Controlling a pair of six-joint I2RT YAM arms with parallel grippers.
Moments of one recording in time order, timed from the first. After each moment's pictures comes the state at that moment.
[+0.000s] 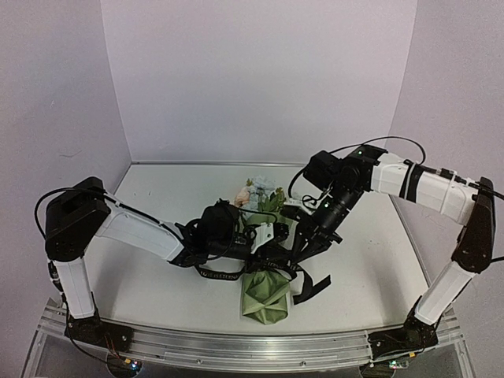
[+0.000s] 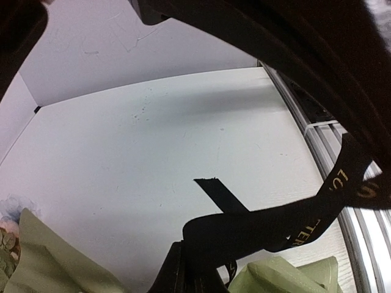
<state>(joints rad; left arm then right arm) -1.06 1.89 1.01 0.56 0.46 0.34 0.79 1.66 1.50 -1.22 -0.76 0.45</state>
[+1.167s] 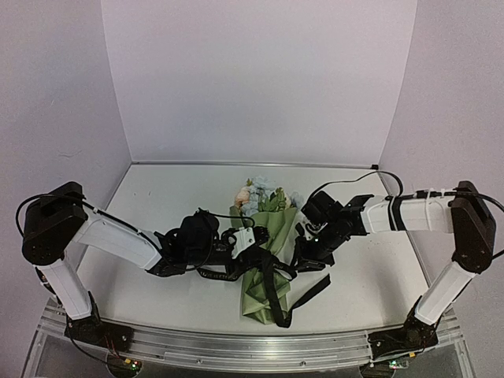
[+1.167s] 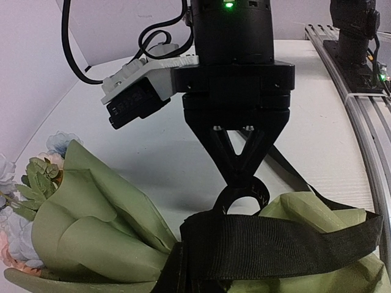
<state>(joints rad) -1.06 1.73 0.78 0.60 0.21 0.34 0.79 1.66 1.02 -0.57 -0.28 0.74</state>
